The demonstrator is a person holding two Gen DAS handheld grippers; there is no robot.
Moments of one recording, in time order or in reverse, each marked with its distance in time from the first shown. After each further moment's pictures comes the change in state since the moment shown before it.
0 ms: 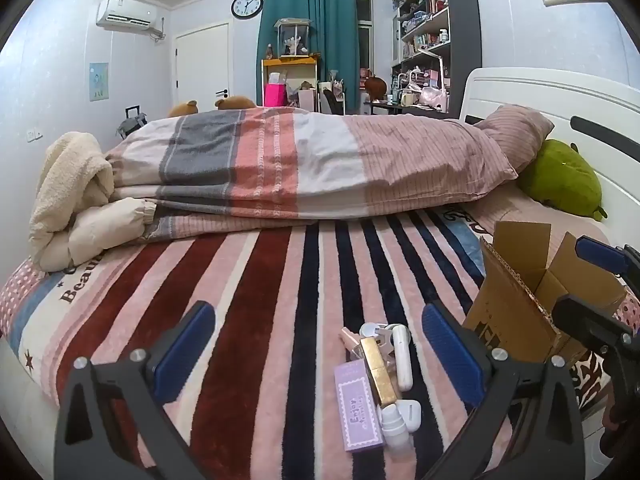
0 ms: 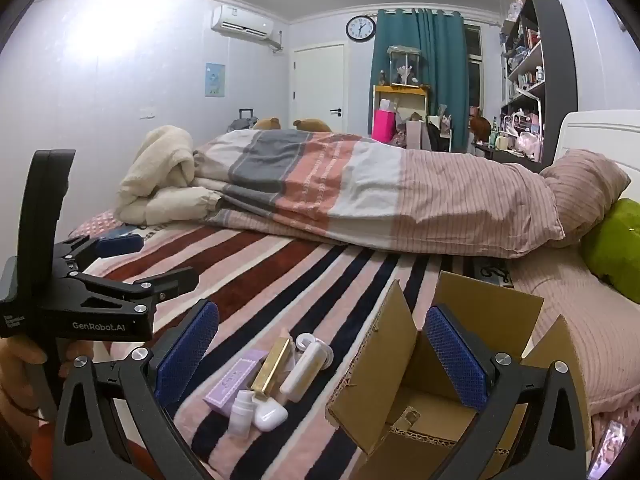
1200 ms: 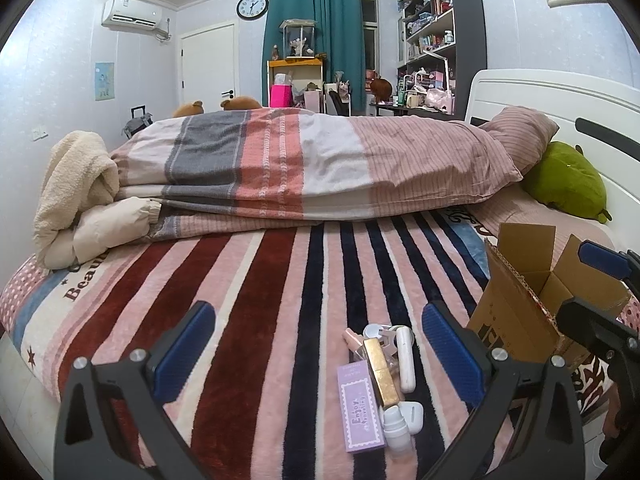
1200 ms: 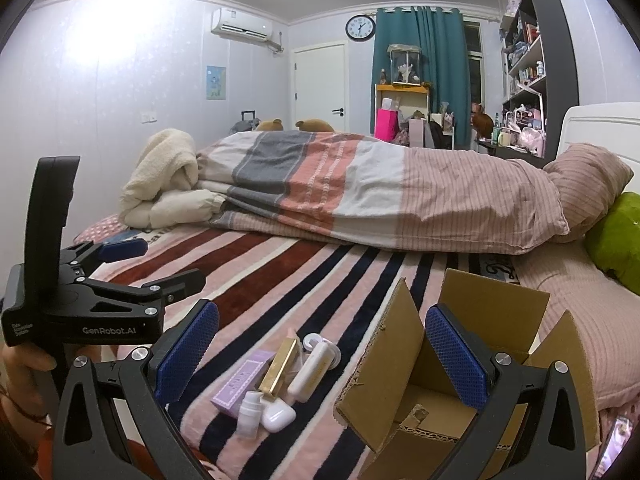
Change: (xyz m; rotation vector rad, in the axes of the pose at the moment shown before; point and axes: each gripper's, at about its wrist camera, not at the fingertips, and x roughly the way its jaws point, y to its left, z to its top) left arm -0.002 0.004 0.000 0.000 -0.007 0.008; right arm 0.000 0.001 0.000 0.010 0.000 0.012
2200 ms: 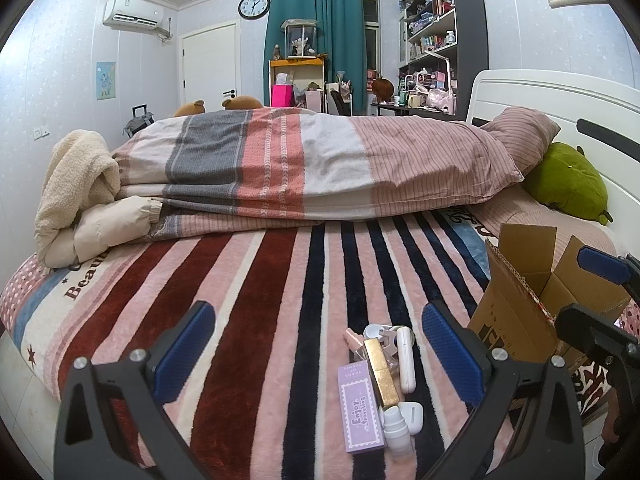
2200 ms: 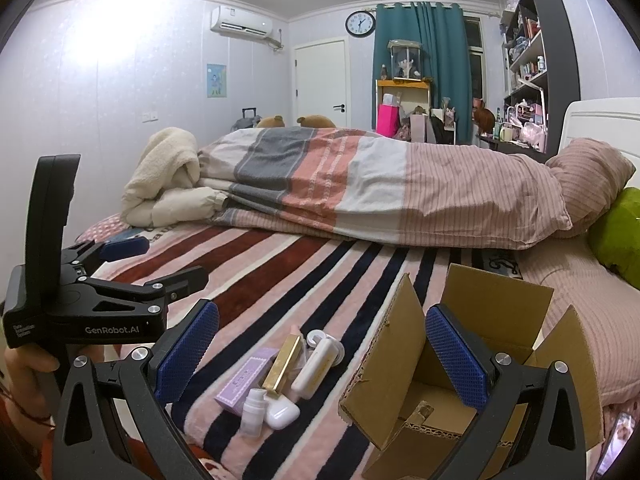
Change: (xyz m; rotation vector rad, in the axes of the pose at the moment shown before) left arm 0.000 -0.001 -0.001 -0.001 -0.003 -0.001; right arm 0.004 0.004 -0.005 0.009 0.007 0.008
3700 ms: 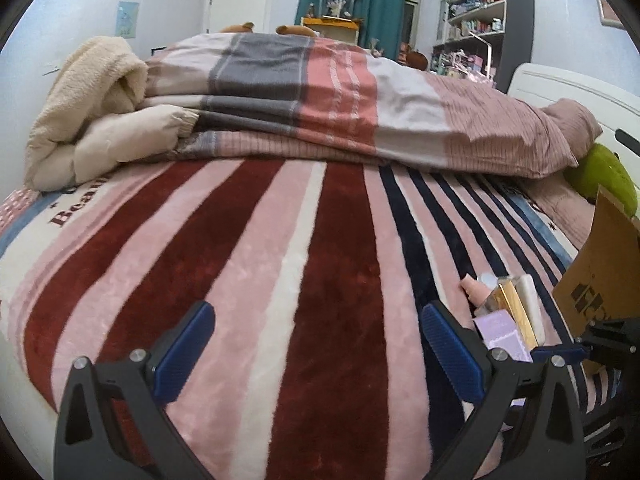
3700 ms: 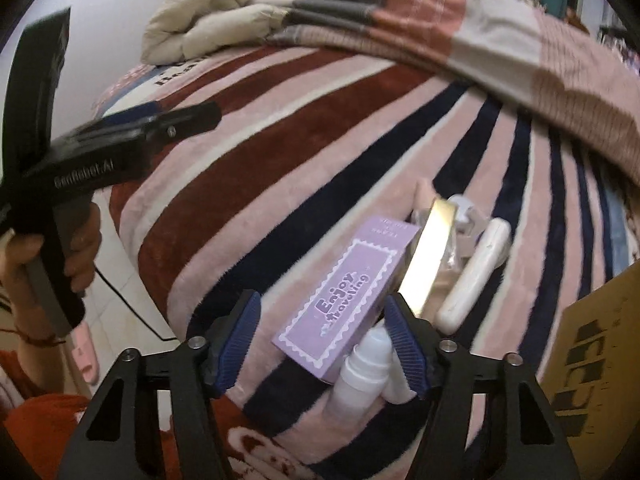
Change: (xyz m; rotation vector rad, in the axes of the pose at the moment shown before) left arm 0.100 0.137 -0.081 -0.119 0.128 -0.011; right arm 0.153 0.087 -0.081 -0.102 0.604 0.199
